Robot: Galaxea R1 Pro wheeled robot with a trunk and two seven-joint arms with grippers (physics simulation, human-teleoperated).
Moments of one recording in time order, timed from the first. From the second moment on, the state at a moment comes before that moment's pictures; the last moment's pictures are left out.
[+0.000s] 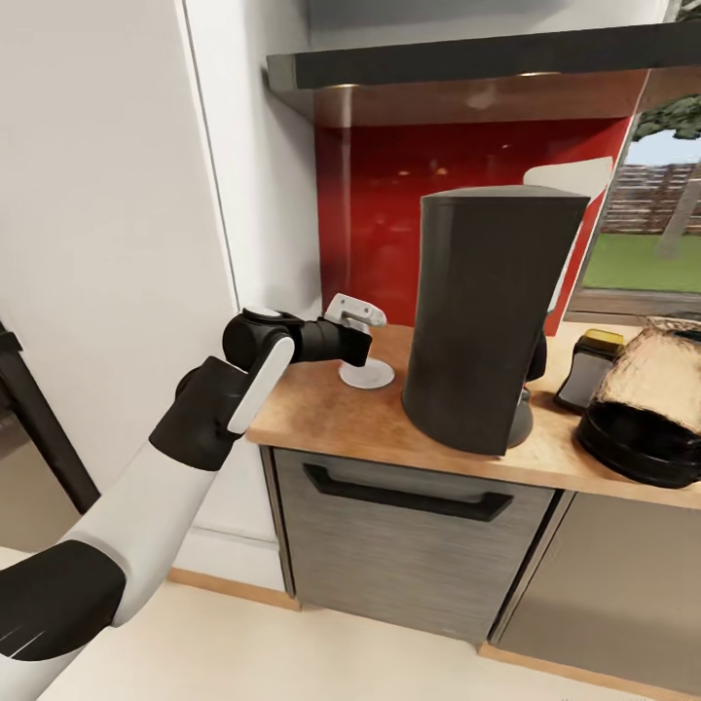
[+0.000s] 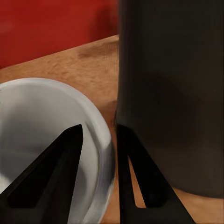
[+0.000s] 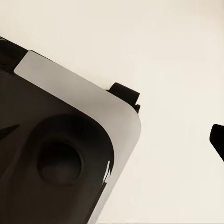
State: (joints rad) left arm -1.15 -0.06 -0.48 -1.34 0.33 0.99 -0.22; right arm -0.11 -0.20 0.10 -0.09 0.21 -0.25 0.39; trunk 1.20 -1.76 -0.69
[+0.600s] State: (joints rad) left arm -1.15 -0.05 -0.48 -1.35 0.33 1.00 -0.22; right arm -0.11 -0.20 0.10 -0.09 0.22 -0.25 0.39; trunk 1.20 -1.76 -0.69
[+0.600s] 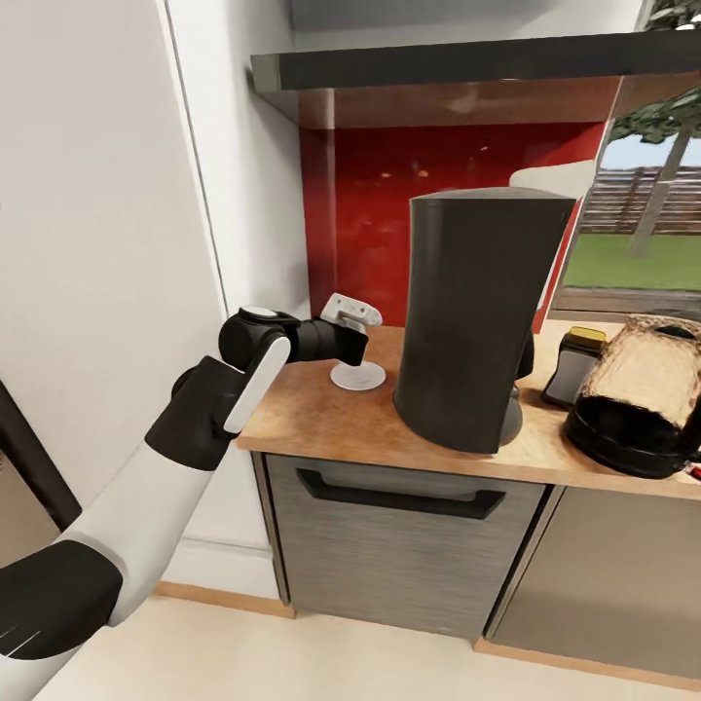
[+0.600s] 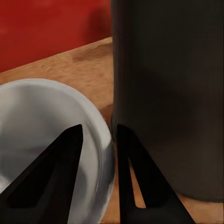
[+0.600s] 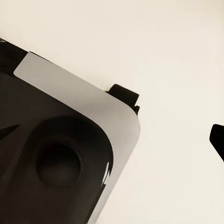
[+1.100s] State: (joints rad) left arm -1.15 -0.03 -0.48 -1.35 0.34 1.00 -0.22; right arm -0.11 -0.20 0.10 -0.09 0.22 -0.25 0.39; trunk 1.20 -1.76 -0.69
